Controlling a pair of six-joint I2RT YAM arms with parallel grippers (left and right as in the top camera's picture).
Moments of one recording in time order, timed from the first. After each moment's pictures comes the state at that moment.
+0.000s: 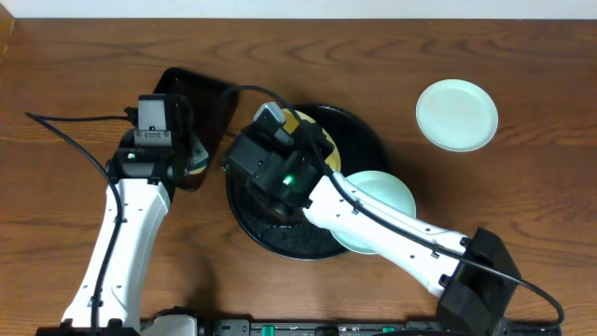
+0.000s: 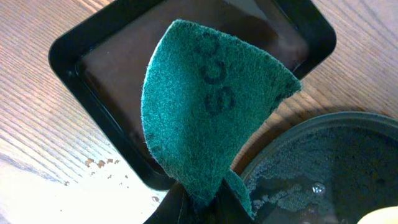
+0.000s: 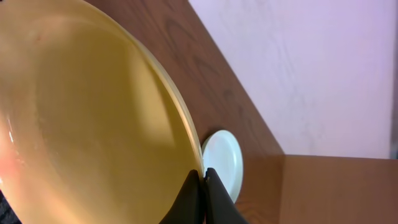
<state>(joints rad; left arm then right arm) -0.01 1.35 1.05 -0.73 -0.15 -0.53 1.01 1.89 1.65 -0.93 1.00 -0.02</state>
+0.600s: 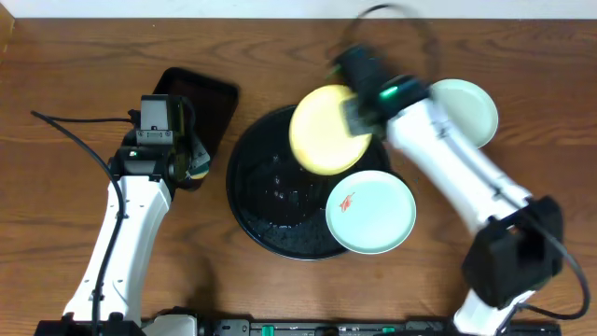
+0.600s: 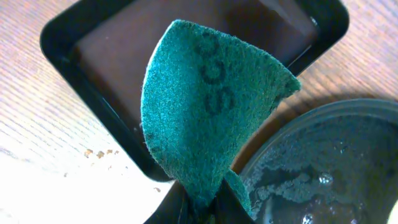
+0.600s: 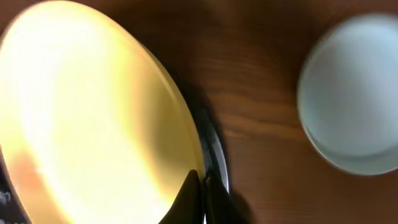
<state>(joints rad) -0.01 1.37 1.05 -0.76 -0.14 -0.53 0.46 1.88 1.65 -0.96 0.21 0.29</state>
